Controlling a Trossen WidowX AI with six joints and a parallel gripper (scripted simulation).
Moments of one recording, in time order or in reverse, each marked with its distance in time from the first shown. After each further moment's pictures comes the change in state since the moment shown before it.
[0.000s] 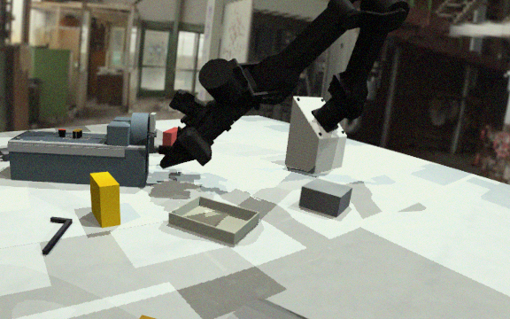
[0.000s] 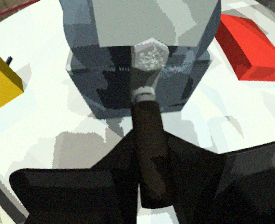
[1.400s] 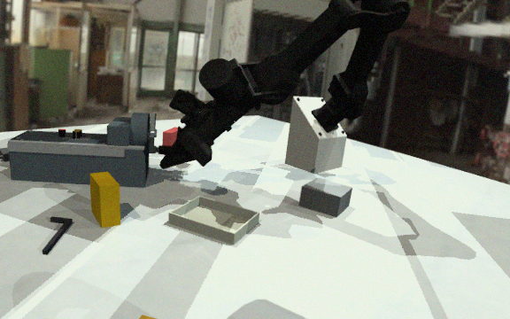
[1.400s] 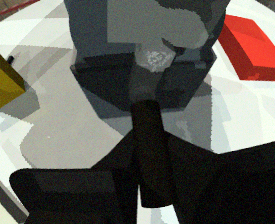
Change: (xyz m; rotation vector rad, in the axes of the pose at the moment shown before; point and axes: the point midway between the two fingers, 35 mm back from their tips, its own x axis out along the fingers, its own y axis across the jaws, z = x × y) arm 0.000 0.002 0.000 -0.001 0.002 0.000
